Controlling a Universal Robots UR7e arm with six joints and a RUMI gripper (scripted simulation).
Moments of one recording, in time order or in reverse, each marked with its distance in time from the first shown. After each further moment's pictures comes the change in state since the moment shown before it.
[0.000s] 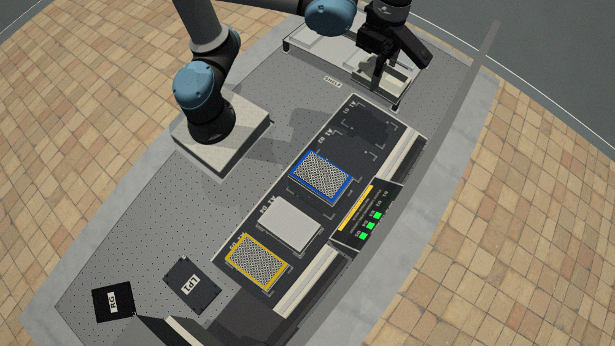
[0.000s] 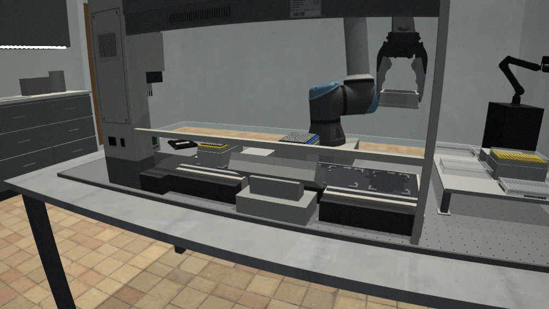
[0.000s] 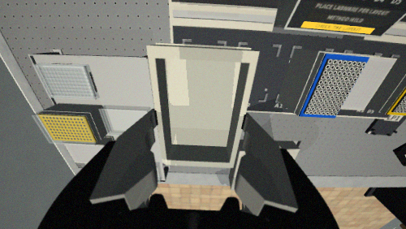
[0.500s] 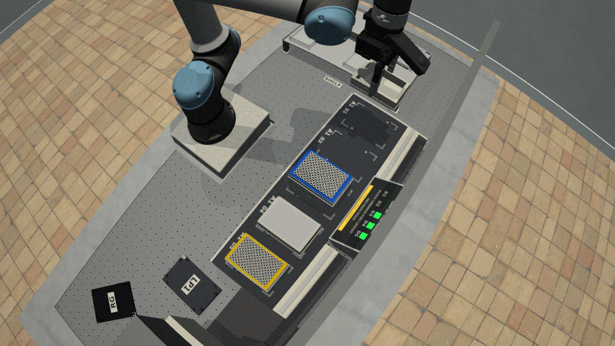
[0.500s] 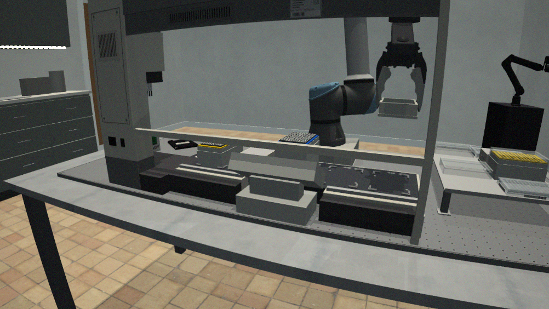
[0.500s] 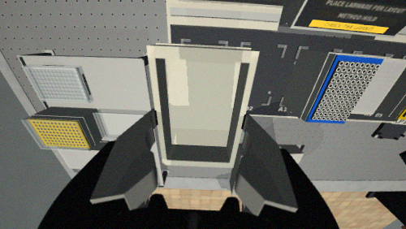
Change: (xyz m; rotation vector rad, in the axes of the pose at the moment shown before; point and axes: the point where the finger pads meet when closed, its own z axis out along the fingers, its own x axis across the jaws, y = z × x) arm 0.000 0.000 0.022 0.000 0.000 0.000
